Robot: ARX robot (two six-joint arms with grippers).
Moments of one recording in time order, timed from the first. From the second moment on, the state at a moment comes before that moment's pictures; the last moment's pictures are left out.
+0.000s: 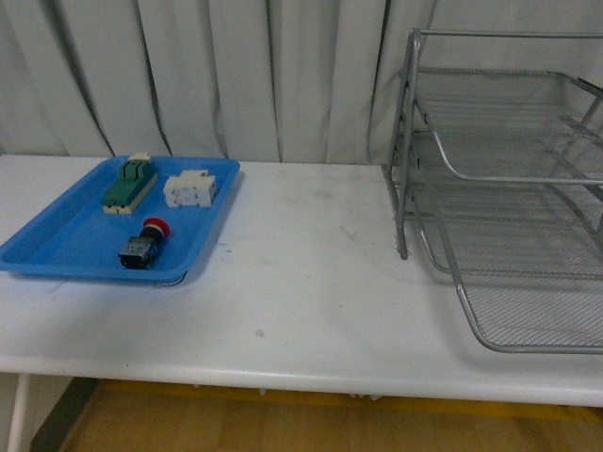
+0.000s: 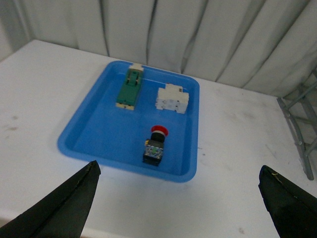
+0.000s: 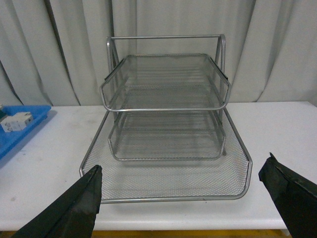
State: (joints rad) left arm -0.12 1.09 0.46 0.36 -0.17 -0.21; right arm 0.00 0.00 0.01 0.00 0.00 0.00
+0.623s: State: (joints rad) left arm -0.09 2.08 1.21 0.23 -0.14 -0.02; right arm 0.00 0.00 0.01 0.00 0.00 0.00
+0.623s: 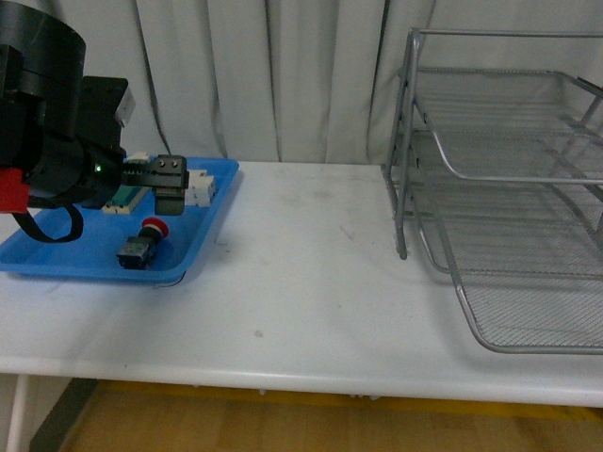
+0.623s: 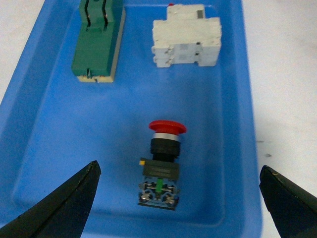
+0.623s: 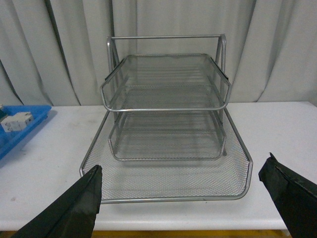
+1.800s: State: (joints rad) left arm -0.05 2.31 1.38 0.11 -0.05 0.01; right arm 0.00 0.00 0.01 0.00 0.00 0.00
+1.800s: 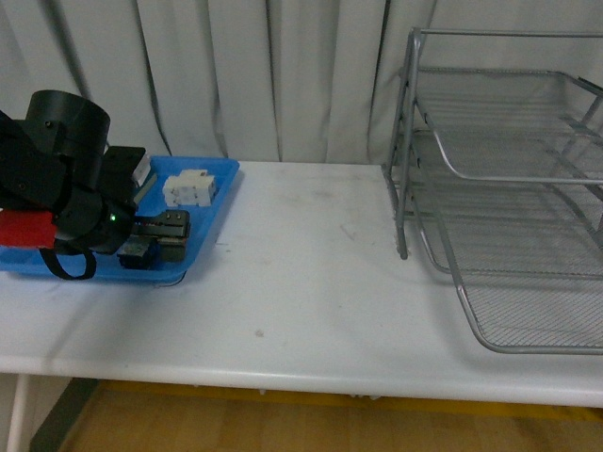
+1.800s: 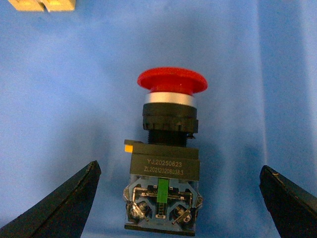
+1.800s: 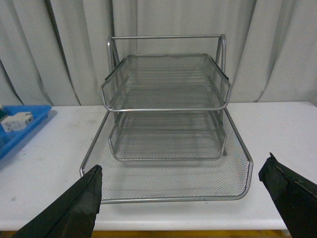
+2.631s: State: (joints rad) left arm -0.05 2.29 1.35 0.09 -0.06 -0.02; right arm 0.00 0.00 0.01 0.00 0.00 0.00
